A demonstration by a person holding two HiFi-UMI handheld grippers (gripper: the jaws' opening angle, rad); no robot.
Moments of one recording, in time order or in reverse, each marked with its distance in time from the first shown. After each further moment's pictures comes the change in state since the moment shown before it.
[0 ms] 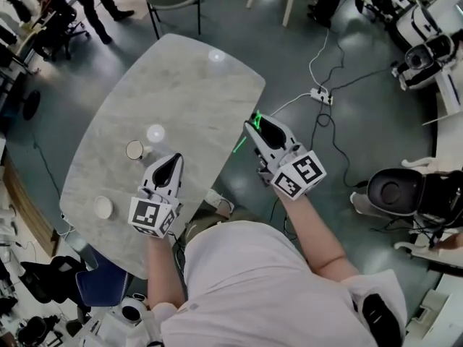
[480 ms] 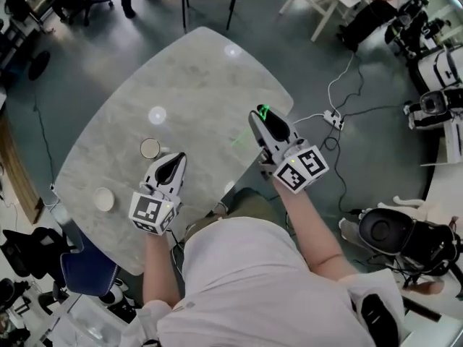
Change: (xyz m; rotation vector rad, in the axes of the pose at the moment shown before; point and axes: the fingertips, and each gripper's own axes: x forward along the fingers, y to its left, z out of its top) left arm -0.001 0.099 -0.017 -0.088 0.038 0.110; right arm 0.143 -0.009 -0.009 0.092 0.052 0.110
